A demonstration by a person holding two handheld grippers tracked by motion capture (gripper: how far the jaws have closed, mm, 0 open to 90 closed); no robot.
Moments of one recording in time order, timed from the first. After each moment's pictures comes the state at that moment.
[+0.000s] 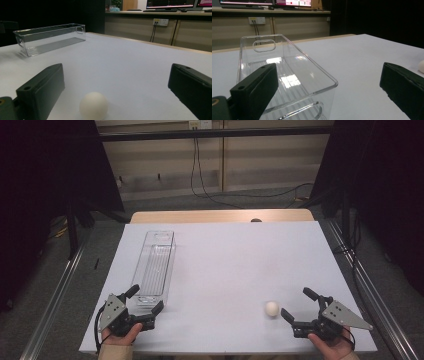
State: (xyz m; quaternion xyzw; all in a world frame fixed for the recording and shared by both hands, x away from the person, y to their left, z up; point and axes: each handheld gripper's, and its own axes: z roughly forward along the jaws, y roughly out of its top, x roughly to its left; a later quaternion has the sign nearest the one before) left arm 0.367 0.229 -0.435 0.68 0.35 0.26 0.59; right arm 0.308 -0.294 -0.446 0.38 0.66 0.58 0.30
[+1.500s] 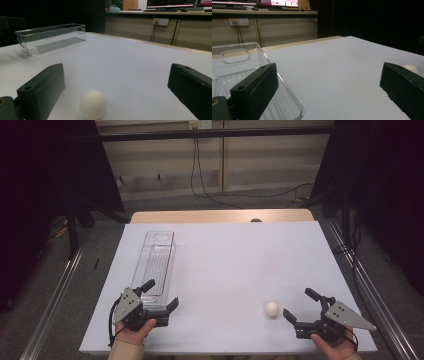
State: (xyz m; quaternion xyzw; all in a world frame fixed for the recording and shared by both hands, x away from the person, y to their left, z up) left arm 0.374 0.191 -0.421 0.69 0.32 0.23 0.60; right arm 0.306 -0.298 -0.444 0.38 0.66 0.58 0.30
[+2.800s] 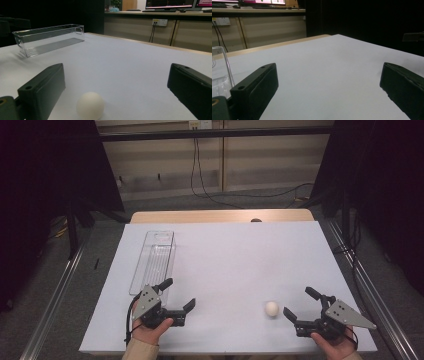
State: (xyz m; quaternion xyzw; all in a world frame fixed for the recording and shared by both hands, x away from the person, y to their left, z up) left arm 0.379 0.153 -0.422 0.71 0.29 0.21 0.61; right arm 0.309 -0.300 -0.443 0.38 0.65 0.58 0.30
